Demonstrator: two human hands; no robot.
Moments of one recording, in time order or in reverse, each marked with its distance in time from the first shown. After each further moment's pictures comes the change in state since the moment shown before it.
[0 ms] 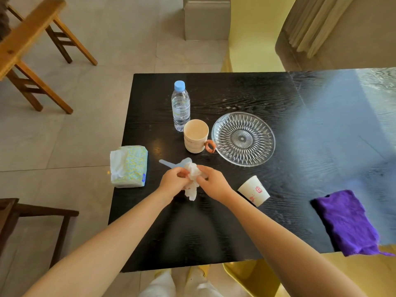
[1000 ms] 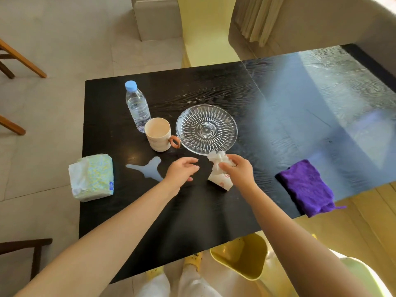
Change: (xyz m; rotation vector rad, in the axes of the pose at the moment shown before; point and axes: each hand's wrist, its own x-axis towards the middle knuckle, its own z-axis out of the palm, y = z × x) left_hand -0.007 0.042 0.076 -0.259 -0.237 0.189; right_hand -0.064 0.065 -0.091 0.257 0.587 0.322
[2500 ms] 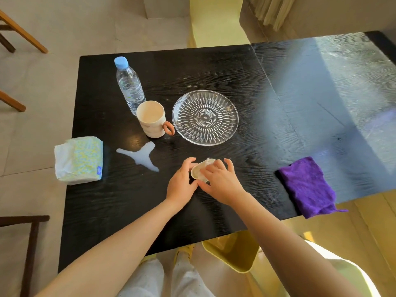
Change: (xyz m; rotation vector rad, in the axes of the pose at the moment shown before) left_hand -0.003 -0.073 0.044 0.492 0.150 0.379; right_hand -0.008 0.037 0.013 -1.099 -0.360 -0.681
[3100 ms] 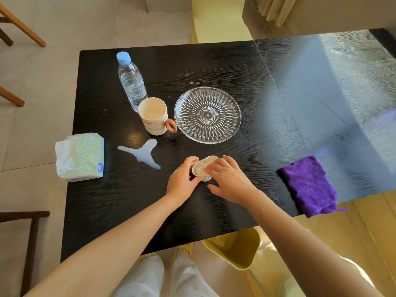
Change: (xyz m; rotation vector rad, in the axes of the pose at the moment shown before) left_hand 0.006 -0.004 -0.005 -0.014 -0.014 -0.004; right_hand -0.003 0.020 -0.002 -0.054 0.008 -0.167
